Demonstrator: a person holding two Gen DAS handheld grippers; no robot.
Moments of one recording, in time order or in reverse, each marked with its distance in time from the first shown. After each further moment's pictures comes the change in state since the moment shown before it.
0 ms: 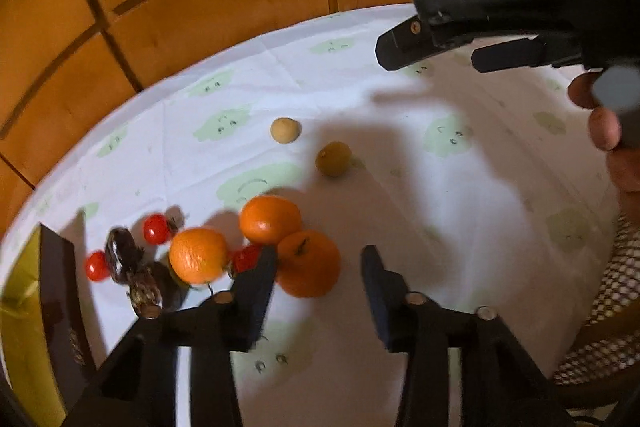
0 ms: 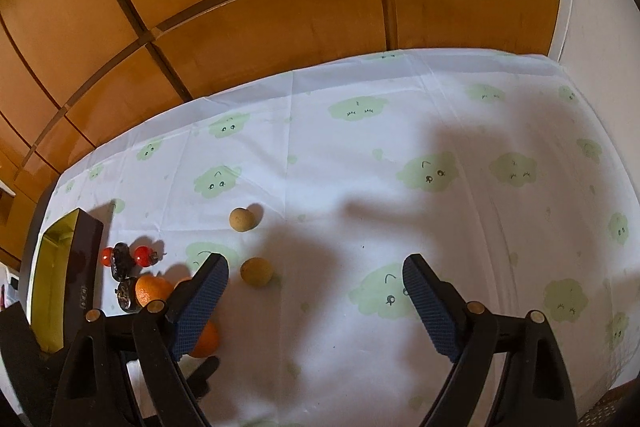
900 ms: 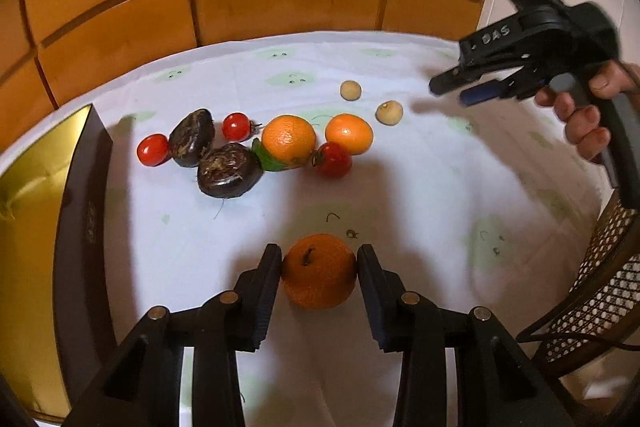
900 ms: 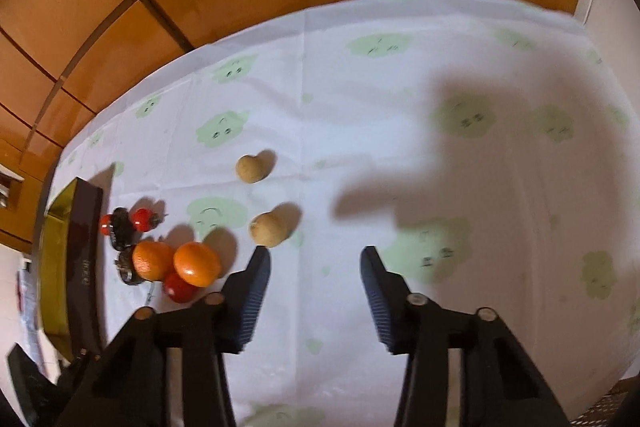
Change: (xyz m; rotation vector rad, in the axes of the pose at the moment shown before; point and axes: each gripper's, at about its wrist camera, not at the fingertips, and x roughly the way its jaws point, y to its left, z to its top) left arm -0.039 0.062 -0.095 -0.218 -0.099 -0.078; right arm 0.038 0.011 -0.008 0.020 0.194 0.063
